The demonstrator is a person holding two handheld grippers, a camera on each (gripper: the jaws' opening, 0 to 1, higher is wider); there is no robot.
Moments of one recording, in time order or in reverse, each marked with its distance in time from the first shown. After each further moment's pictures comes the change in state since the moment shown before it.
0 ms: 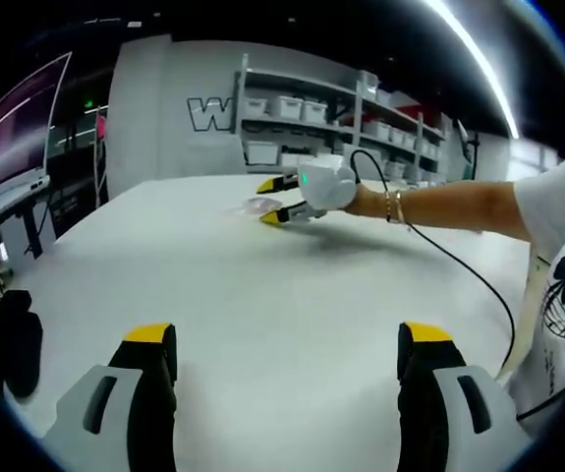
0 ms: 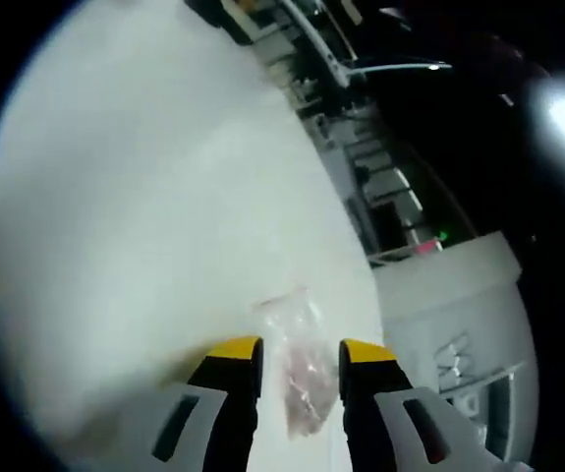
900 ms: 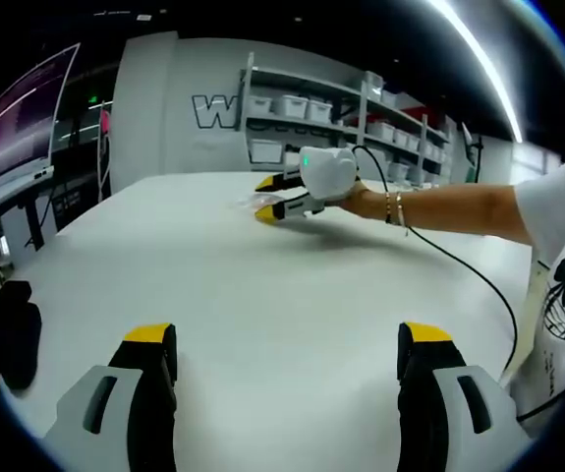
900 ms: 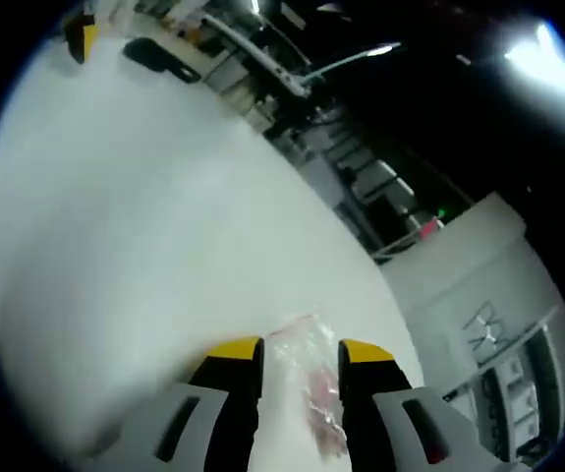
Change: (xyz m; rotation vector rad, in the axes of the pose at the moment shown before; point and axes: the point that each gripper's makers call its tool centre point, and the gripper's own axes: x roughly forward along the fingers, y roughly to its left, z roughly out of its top) left arm 0.003 0.005 -0.008 -0.020 0.004 0.006; right arm 0.016 -0.002 0.014 0.257 -0.083 0.020
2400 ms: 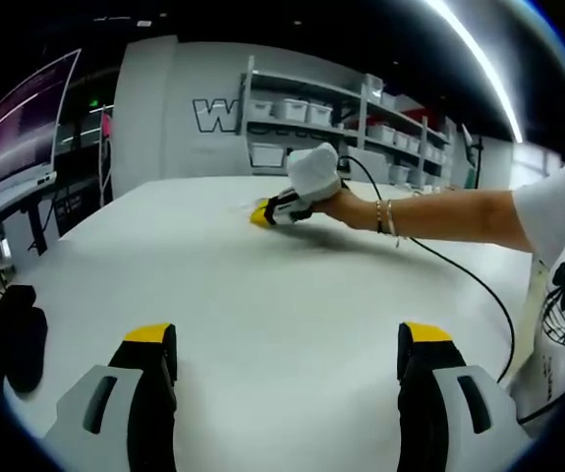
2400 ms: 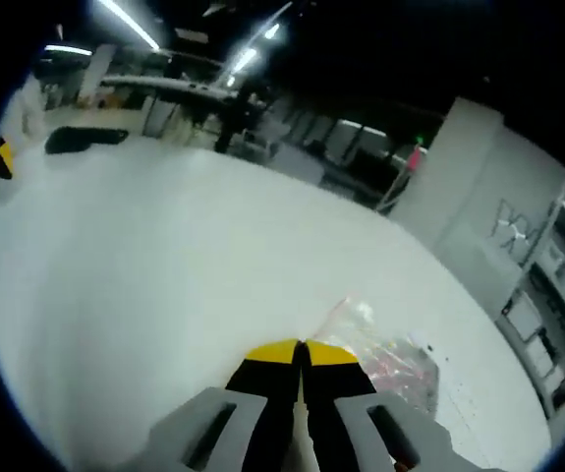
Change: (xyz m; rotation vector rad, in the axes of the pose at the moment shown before) left arm -0.006 0.002 0.005 0.005 -0.016 0.009; right arm 0.016 0.015 -0.008 0.445 0.063 0.046
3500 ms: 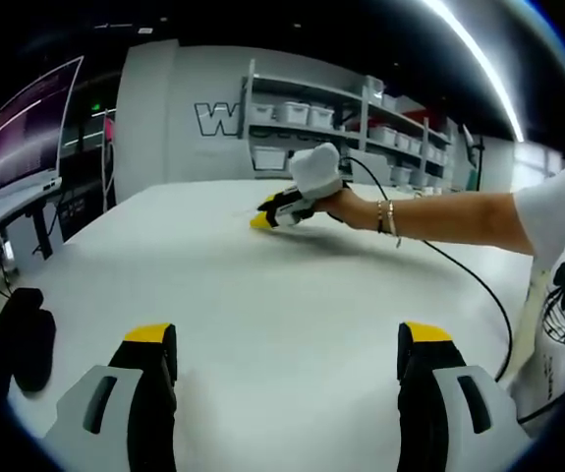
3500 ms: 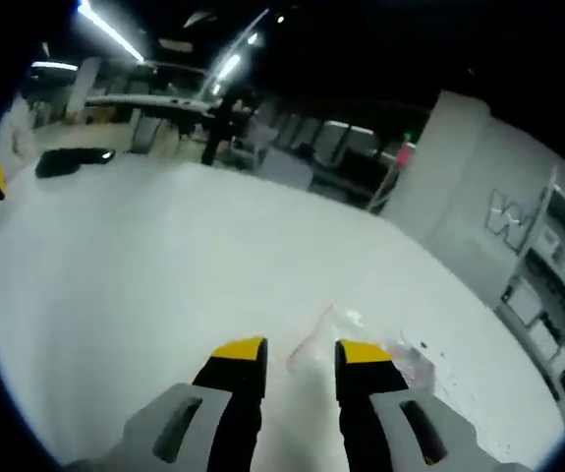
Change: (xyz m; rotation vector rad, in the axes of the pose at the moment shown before) left arm -0.007 0.001 0.004 0.006 -0.010 0.013; right arm 0.000 -0.011 0.007 0.093 -0.022 -0.009
